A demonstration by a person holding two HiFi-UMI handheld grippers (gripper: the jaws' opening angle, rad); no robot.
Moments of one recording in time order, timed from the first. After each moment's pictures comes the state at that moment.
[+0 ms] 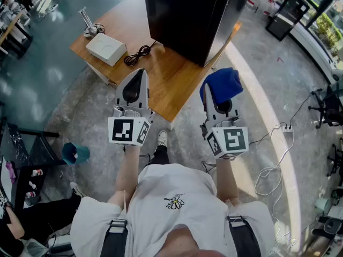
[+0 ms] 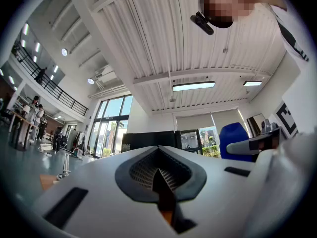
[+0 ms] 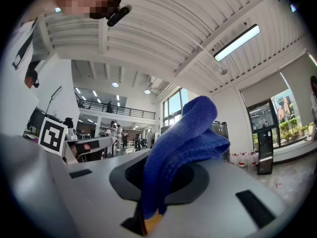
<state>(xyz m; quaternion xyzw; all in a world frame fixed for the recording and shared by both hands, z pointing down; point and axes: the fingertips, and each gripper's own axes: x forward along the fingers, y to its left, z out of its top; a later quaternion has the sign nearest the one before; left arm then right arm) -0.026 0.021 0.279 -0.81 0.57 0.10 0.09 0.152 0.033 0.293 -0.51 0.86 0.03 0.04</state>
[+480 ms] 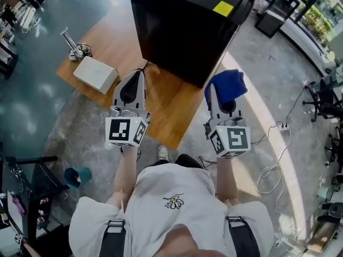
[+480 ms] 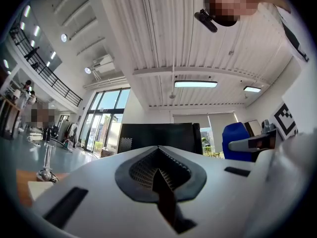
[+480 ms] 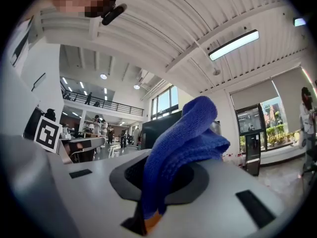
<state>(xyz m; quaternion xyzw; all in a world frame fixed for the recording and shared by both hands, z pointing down) -0.064 -0.128 0.280 -0.83 0.54 0.10 0.05 0.139 -0.102 0.285 -0.57 0.82 0.02 0.03</state>
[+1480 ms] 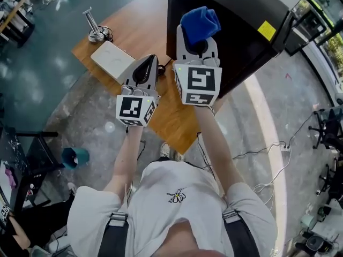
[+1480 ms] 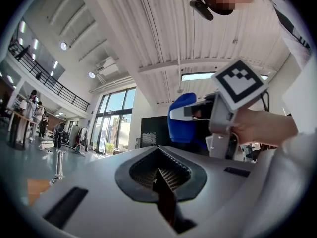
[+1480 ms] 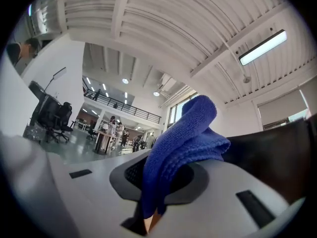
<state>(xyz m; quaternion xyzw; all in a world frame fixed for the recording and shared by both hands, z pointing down) -0.116 -0.197 0.295 -0.80 0.59 0.07 0.07 -0.052 -0.251 0.206 -0.49 0.86 0.13 0.03</state>
